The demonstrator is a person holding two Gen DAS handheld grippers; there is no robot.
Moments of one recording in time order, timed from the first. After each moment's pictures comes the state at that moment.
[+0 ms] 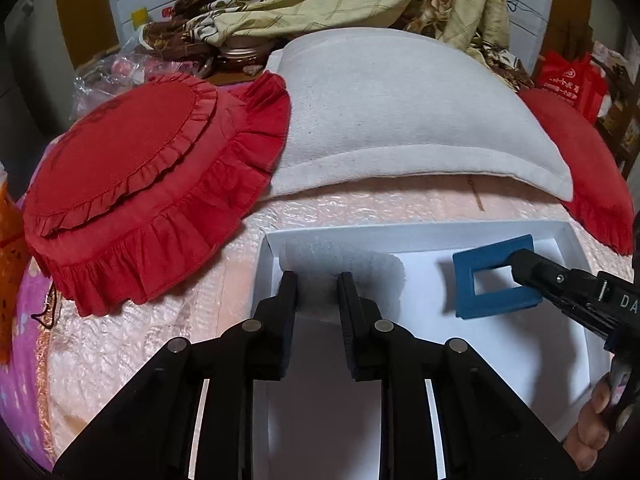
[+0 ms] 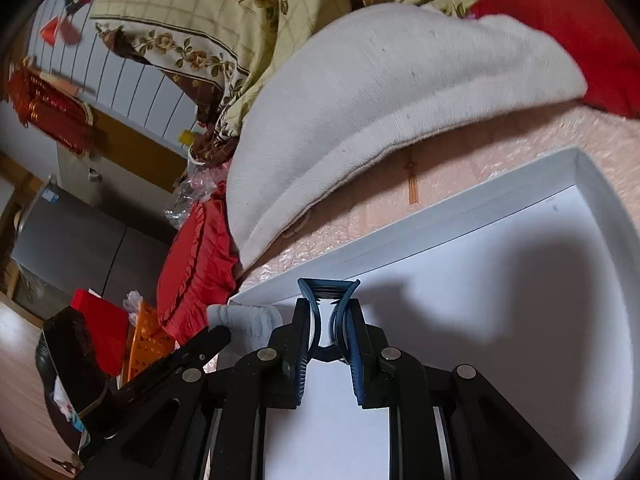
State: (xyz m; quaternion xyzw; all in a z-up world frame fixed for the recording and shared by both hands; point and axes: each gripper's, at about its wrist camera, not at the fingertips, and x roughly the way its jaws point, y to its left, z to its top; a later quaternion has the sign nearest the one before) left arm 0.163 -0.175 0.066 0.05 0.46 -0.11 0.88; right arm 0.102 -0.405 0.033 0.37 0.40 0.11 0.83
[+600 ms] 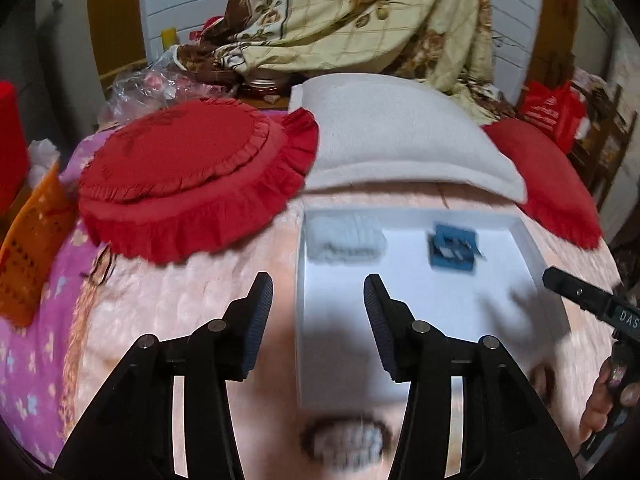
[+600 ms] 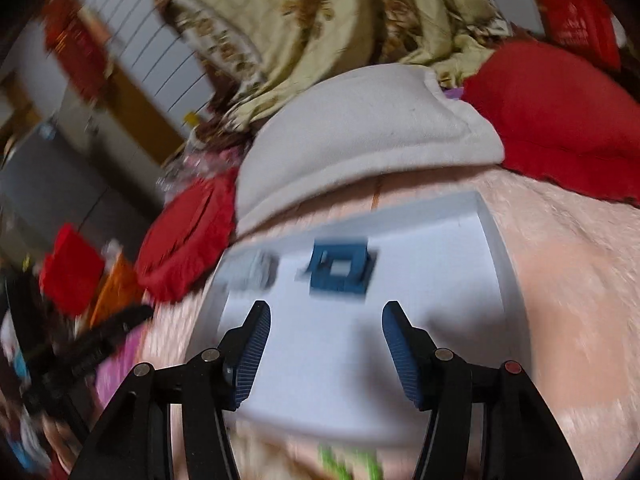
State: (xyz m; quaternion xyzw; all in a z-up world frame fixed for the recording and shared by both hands) left arm 0.045 -0.124 0.127 0.03 0.41 -0.12 0.90; right arm -0.007 -0.404 0.095 0.23 0.40 0.08 0.88
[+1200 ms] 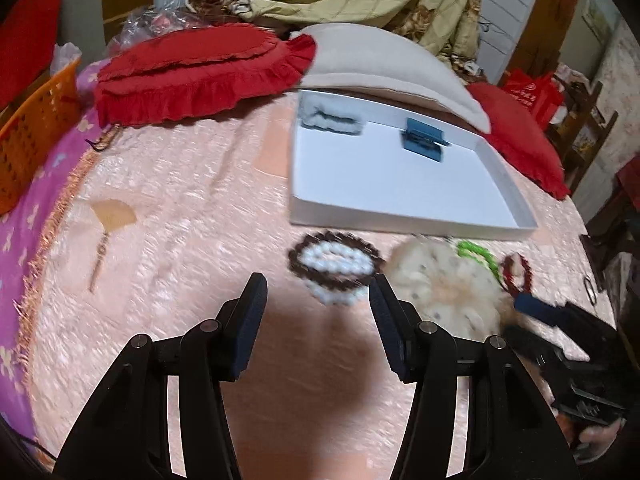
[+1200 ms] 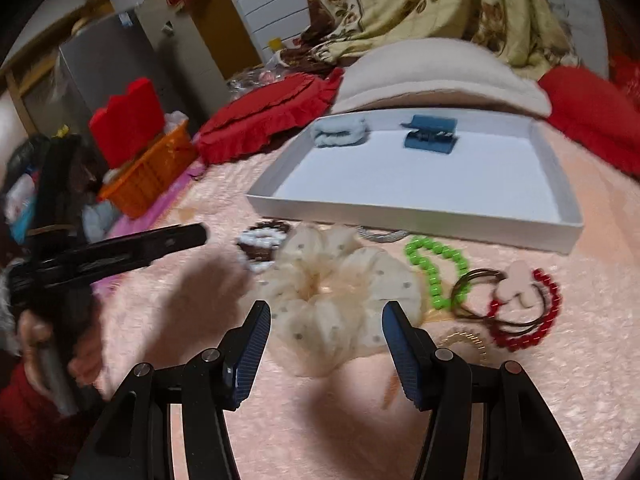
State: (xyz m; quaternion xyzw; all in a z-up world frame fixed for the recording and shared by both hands) left arm -0.067 -0.094 0.075 -0.03 0.46 -0.15 0.87; right arm -0.136 -0.309 0.056 0.09 0.41 0.16 0.89
